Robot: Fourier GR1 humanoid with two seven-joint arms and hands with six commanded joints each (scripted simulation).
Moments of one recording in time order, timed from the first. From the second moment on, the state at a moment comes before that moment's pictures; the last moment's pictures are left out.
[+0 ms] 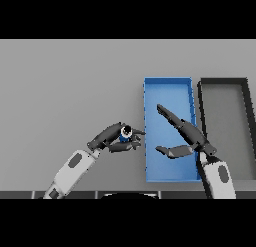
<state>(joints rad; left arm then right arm) -0.31 0.18 -0.55 -1.57 0.15 -0.22 -0.04 -0.09 -0.31 0.16 -1.96 -0.26 0.42 0.13</state>
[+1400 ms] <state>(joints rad) -0.33 0.19 -0.55 -1.54 0.06 -0.25 -0.01 -0.63 -0.13 0.38 -1.67 -0.32 0.62 0.32</state>
